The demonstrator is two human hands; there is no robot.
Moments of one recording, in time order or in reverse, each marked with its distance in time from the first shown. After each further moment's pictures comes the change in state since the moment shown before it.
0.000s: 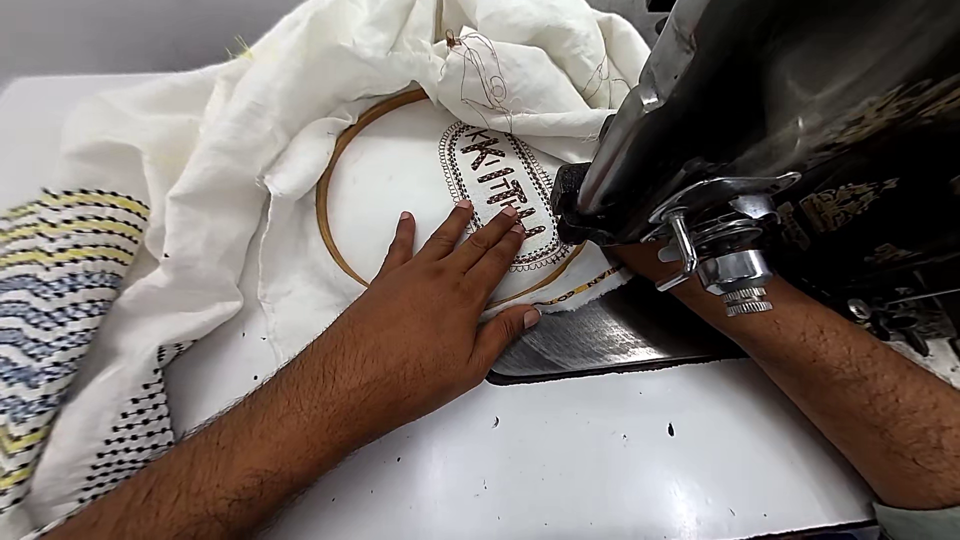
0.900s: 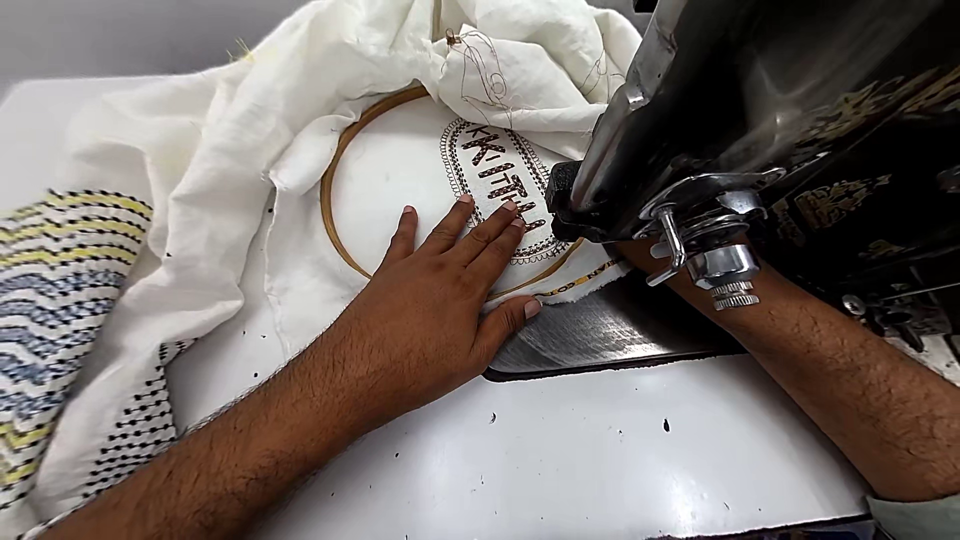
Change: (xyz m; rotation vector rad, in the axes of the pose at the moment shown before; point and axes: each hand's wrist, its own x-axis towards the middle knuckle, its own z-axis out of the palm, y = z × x) left_hand 0.004 0.001 0.003 0.009 0.030 0.001; right_hand 0.010 -0.002 0.002 0.080 0.103 -0.026
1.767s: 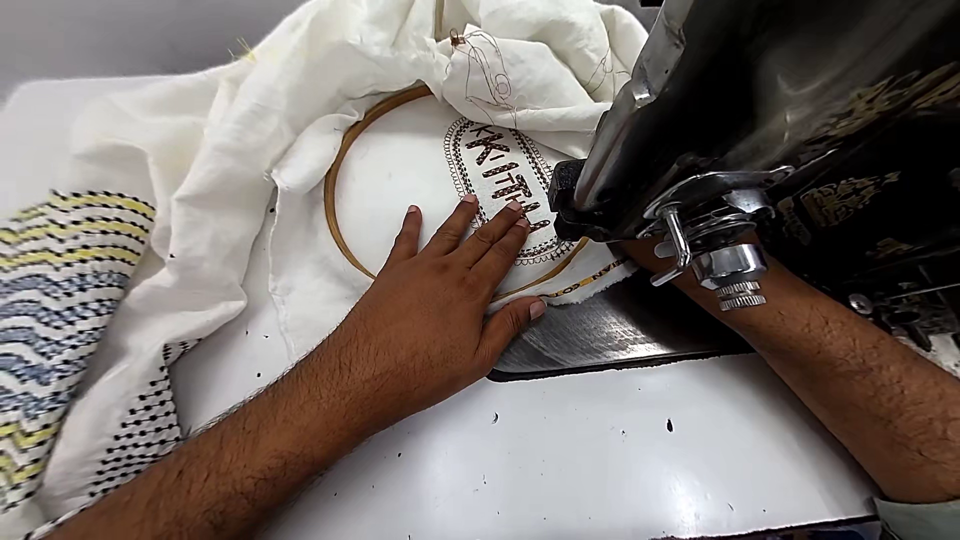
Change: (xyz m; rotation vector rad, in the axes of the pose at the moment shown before) left_hand 0.000 0.002 0.000 -0.002 0.000 0.005; right_hand 0.000 0.007 0.005 -0.045 0.001 -0.029
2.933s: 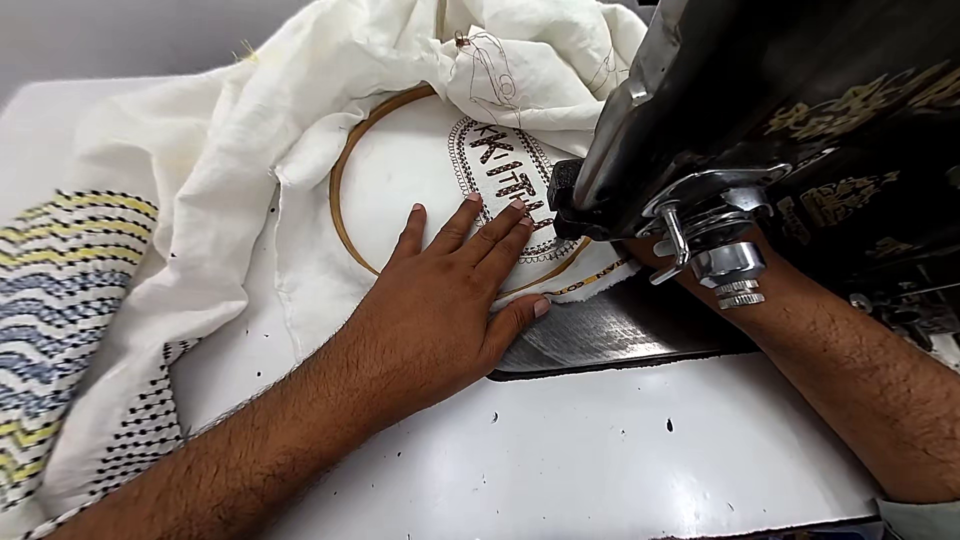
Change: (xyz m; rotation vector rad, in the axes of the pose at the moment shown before) left_hand 0.002 0.002 0.001 0.003 0.010 0.004; right_hand 0.009 -0.039 -0.031 0.035 0.084 -0.152
